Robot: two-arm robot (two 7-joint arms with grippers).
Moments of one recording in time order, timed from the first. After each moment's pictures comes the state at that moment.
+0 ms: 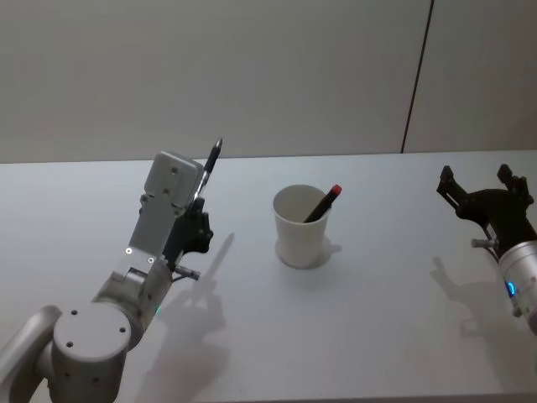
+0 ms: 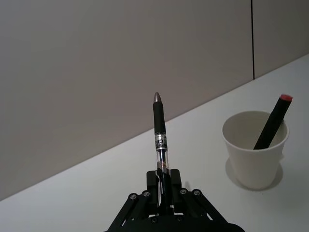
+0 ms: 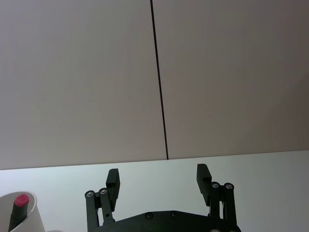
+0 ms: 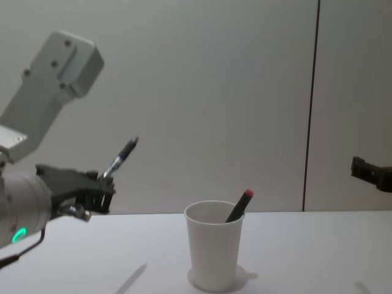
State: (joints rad) left arm -0.17 0.38 0.38 -1.71 -0.14 0.34 0.15; right arm 0.19 0.14 -0.13 -1.42 0.24 -0.05 0.01
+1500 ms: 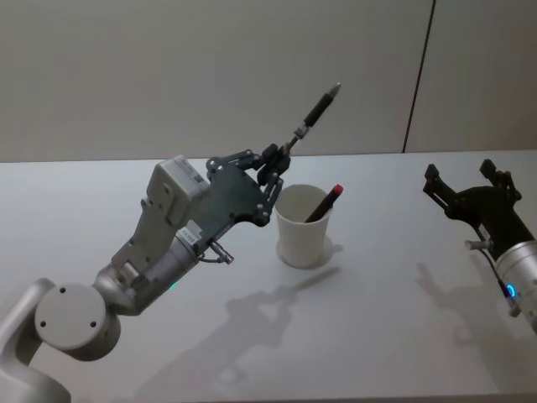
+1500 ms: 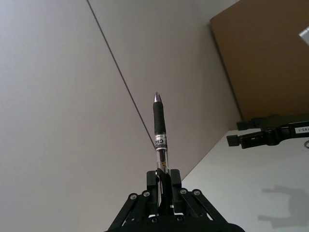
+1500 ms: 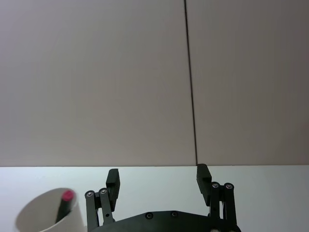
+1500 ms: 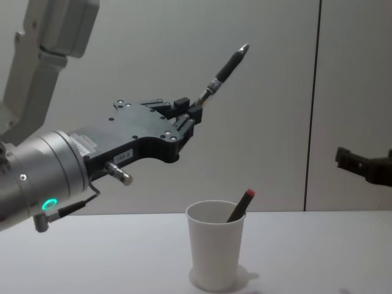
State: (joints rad) left arm -0.30 0.35 0.35 -1.47 -0.15 -0.32 -0.40; right arm 0.17 0.15 -0.13 -1.45 0.28 -0.06 0.13
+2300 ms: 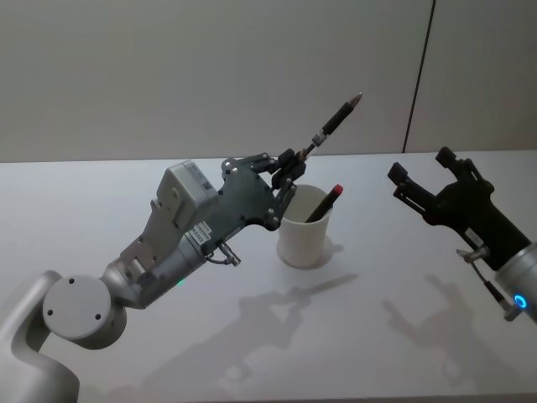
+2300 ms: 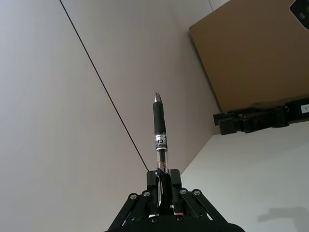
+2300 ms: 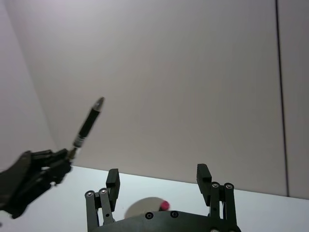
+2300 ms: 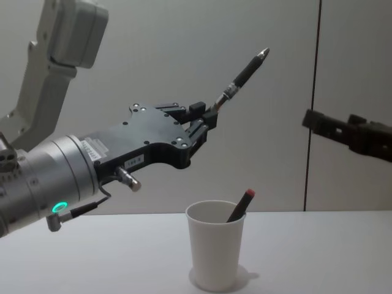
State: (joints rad) left arm -0.35 0.33 0.36 -1.39 -0.15 -0.38 -0.50; right arm 0.12 0.20 -0.12 -1.57 0.46 -0.06 0.47
